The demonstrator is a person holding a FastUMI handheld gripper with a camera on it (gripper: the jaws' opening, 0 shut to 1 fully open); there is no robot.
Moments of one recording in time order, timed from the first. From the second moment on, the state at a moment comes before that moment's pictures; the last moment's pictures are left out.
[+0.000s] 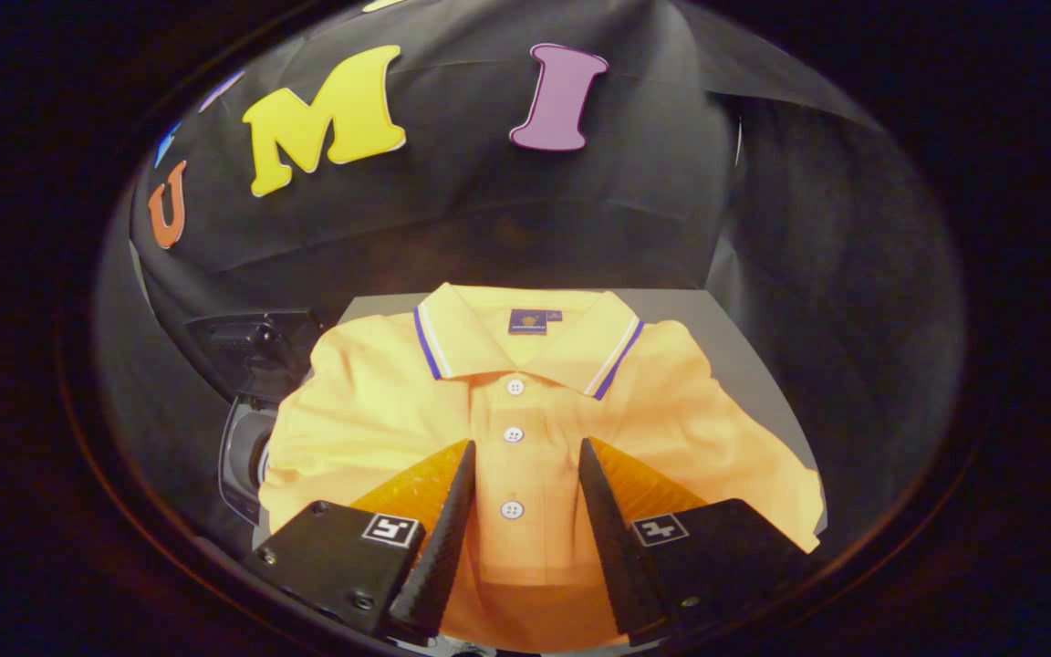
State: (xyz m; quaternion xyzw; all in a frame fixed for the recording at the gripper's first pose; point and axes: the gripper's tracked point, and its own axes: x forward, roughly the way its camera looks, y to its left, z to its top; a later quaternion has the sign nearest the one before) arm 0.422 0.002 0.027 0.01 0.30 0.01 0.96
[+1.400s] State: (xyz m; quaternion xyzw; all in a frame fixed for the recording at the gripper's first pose) arm 0.289 0.119 0.174 0.05 0.17 0.08 0.98
